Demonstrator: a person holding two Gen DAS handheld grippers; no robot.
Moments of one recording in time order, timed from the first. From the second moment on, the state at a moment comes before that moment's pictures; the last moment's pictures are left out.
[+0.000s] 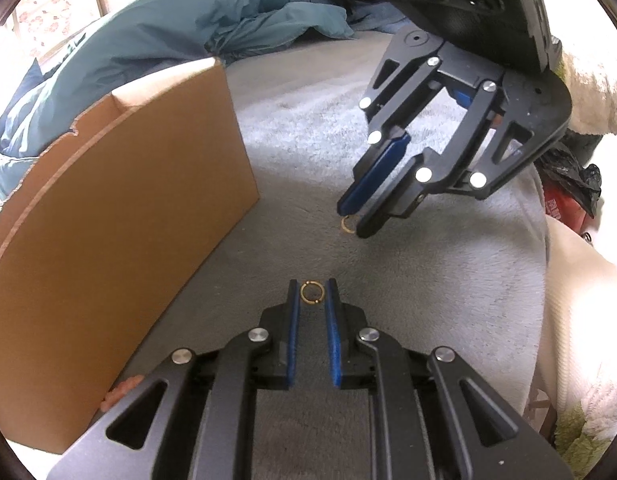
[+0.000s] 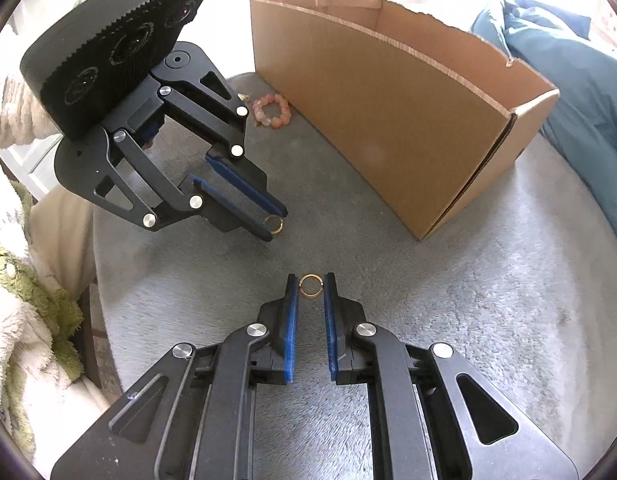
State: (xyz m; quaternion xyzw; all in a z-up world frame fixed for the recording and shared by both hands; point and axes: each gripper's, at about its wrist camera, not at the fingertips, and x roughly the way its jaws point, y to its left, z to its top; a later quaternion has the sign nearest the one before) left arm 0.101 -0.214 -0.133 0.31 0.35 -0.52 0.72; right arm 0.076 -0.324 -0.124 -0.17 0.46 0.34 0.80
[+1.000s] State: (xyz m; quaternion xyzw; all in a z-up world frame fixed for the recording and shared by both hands) left arm 0.194 -0.132 -0.005 0.22 0.29 -0.39 0.84; right arm 0.140 -0.293 -0.007 -0.11 0.35 0.29 0.88
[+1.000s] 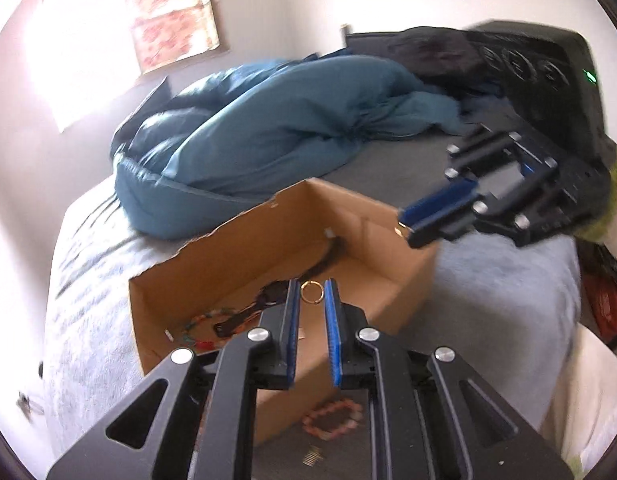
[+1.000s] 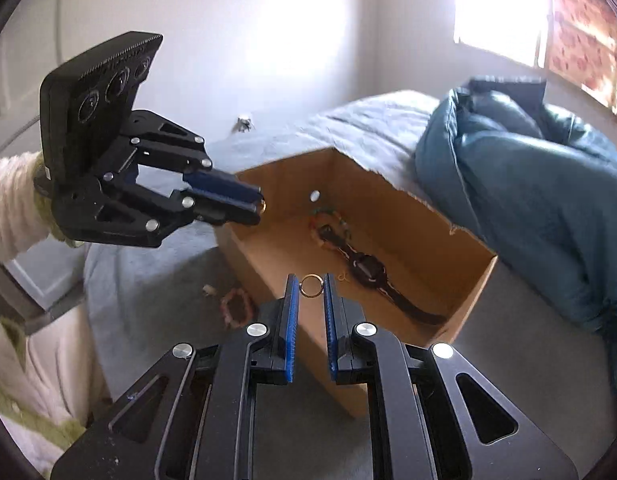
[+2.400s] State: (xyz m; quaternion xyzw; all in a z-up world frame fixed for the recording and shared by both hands) left arm 0.247 -0.115 -0.023 0.18 0.37 -0.30 0.86; right arm 0.163 -0.339 -0.015 -0.01 0.37 0.23 0.90
